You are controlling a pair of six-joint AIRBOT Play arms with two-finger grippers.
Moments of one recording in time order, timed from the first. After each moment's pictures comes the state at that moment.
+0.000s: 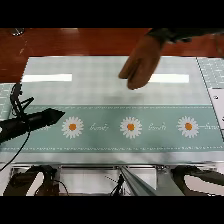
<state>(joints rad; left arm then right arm) 0.09 -0.55 0.47 0.83 -0.99 -1.41 0.04 -1.39 1.87 -0.92 1.31 1.61</state>
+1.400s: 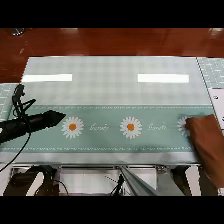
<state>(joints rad) 0.09 -0.55 0.47 0.83 -1.03 -1.40 -0.98 -0.71 1.08 -1.75 1.84 1.72</state>
